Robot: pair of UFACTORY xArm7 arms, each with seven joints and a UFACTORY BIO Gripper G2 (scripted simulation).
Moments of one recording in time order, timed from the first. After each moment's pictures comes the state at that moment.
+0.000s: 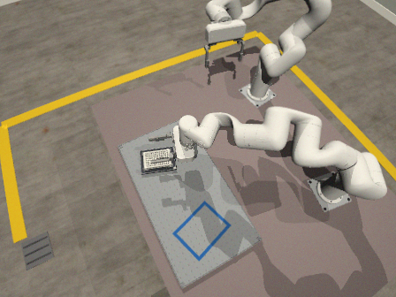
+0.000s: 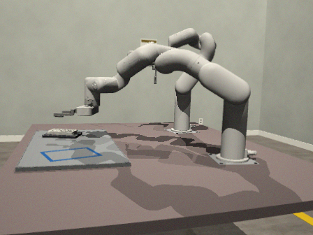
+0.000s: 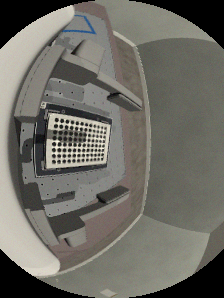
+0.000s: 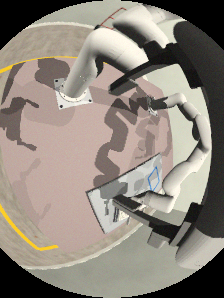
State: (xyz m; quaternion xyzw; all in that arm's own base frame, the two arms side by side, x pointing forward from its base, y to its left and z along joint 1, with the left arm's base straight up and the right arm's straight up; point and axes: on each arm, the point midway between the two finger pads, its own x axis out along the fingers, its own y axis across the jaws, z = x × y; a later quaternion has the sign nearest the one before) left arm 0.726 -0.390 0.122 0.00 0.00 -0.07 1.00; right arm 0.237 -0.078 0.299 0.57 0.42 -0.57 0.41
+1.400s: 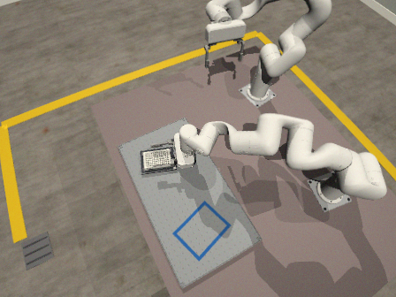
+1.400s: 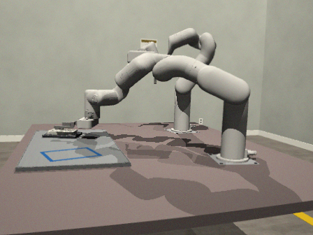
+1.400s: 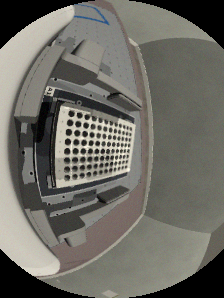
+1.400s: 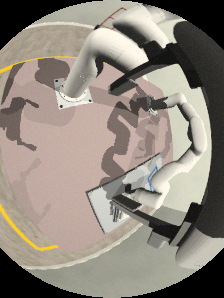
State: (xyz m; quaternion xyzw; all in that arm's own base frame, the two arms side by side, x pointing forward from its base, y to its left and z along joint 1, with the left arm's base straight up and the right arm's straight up) left arm 0.726 -0.390 0.062 0.00 0.00 -0.07 1.00; right arm 0.237 -0.078 0.299 0.57 0.42 -0.57 0.41
